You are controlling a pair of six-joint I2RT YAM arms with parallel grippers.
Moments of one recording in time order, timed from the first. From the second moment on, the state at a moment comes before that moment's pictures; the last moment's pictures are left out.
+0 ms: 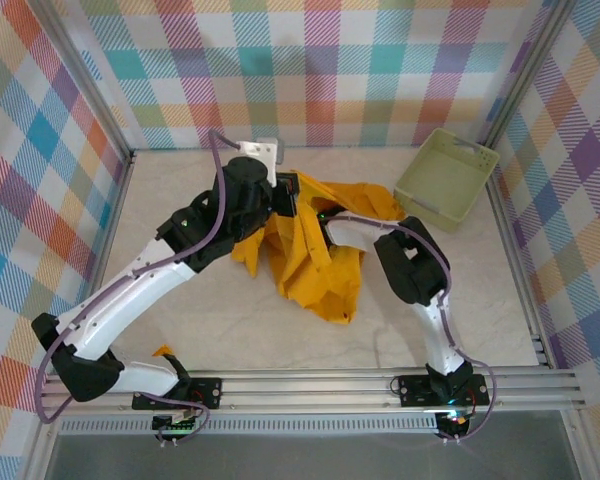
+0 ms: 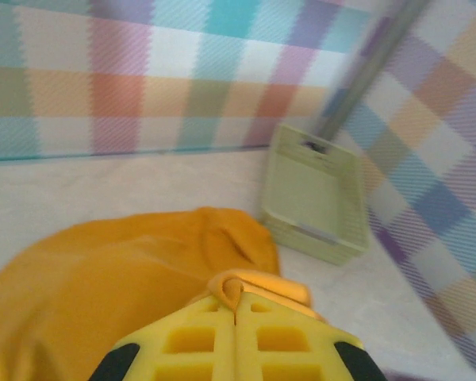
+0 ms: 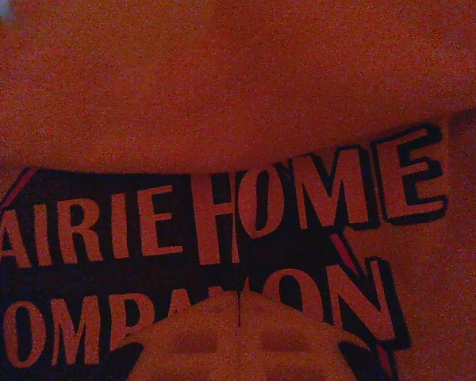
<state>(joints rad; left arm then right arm) -0.80 1.35 1.55 -0.55 -0.31 -0.44 0.71 2.16 1.51 -0.35 0.19 0.64</state>
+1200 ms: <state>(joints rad) -0.23 2.15 1.61 -0.85 -0.33 -0.58 0.79 1.18 0.80 0.13 -0.11 0.39</state>
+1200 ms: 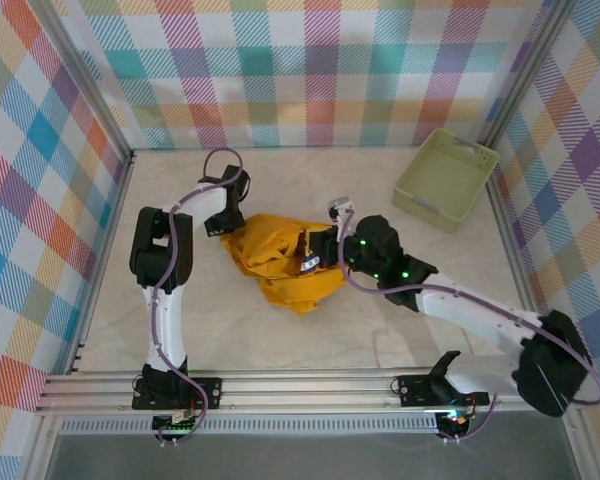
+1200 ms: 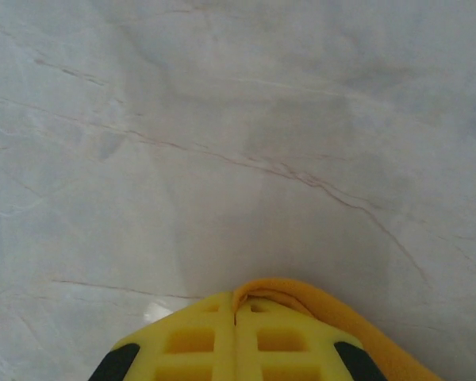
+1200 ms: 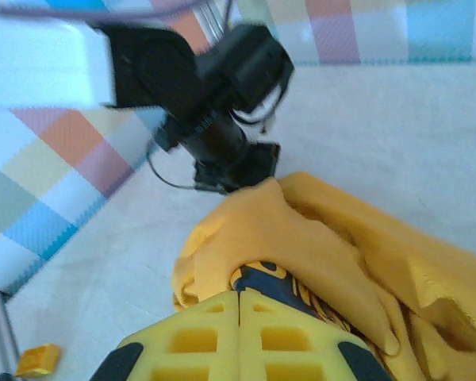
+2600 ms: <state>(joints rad) -0.61 1.42 1.05 -0.54 -0.15 -0.57 0.73 1.03 0.75 -0.05 -0.02 0.35</state>
